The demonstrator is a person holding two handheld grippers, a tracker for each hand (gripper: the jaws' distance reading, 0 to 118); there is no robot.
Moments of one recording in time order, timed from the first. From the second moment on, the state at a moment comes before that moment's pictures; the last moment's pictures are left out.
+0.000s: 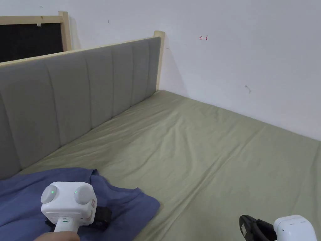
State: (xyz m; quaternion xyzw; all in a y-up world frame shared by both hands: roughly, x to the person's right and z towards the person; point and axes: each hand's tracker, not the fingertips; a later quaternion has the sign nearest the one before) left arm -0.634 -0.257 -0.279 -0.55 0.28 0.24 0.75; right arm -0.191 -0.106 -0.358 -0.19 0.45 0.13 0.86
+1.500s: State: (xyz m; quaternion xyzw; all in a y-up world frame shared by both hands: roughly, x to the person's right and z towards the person) left arm -0.189 0.114 -0.395 -0.24 -0.25 0.12 0.93; right arm 0.134 -0.014 -0.330 -0.09 0.17 -0.04 0.98
